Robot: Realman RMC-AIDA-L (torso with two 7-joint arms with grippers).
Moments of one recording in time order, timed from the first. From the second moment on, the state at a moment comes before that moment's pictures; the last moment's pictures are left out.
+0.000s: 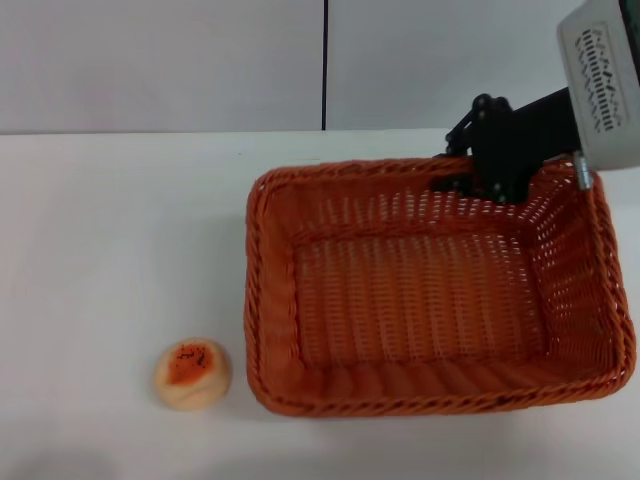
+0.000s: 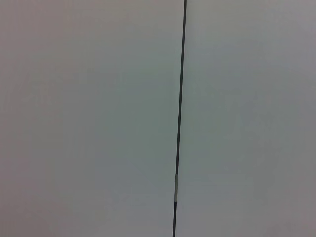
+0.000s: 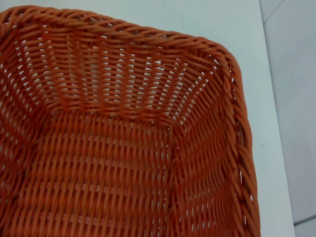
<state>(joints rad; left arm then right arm) 0.15 -2.07 -0.38 -0.09 1.89 1.76 -0.26 0.80 2.06 -1.01 -0.93 0.76 1.45 -2.02</state>
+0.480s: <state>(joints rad) 0.15 -2.07 -0.38 -0.10 1.90 1.78 -0.26 0.78 2.06 -0.98 -0.89 0.79 1.40 -2.05</state>
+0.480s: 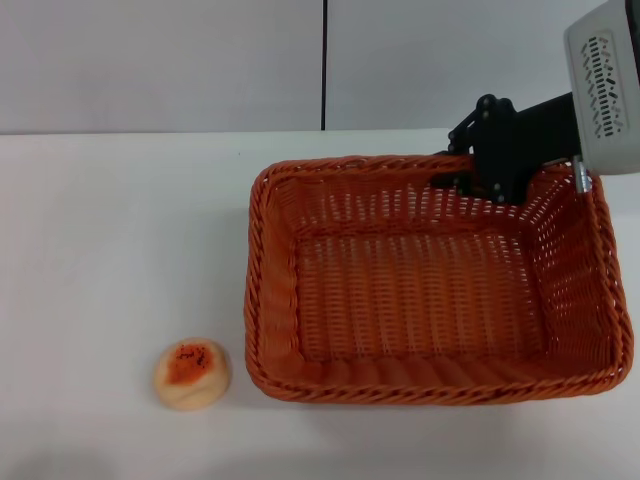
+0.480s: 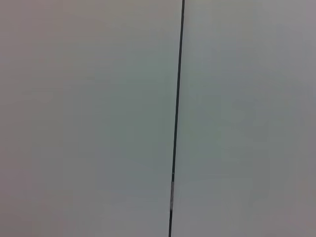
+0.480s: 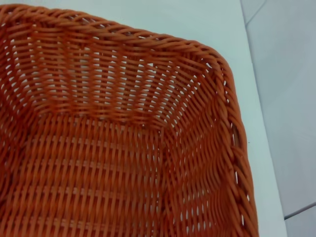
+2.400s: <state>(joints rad) -0.06 -2.06 0.27 0.33 1.96 1.85 -0.65 0.02 2.08 -0.62 -0.91 2.04 1.69 -1.92</state>
